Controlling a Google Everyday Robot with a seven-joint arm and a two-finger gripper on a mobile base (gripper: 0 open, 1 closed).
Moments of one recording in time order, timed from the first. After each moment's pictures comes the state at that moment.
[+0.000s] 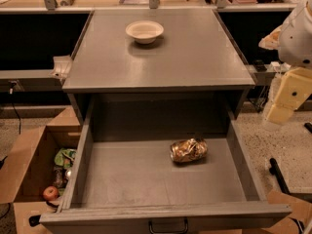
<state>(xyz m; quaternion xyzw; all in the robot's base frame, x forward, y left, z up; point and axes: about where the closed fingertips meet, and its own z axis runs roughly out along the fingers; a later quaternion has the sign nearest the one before) 0.438 -0.217 0.976 -0.60 0.78 -0.03 0.16</state>
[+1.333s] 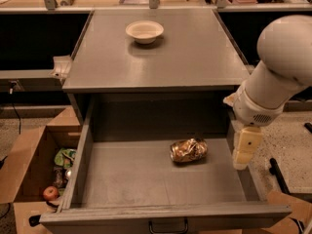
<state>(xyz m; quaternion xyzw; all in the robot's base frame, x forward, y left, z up) 0.460 -0.207 0.810 -0.66 0.75 0.01 0.10</state>
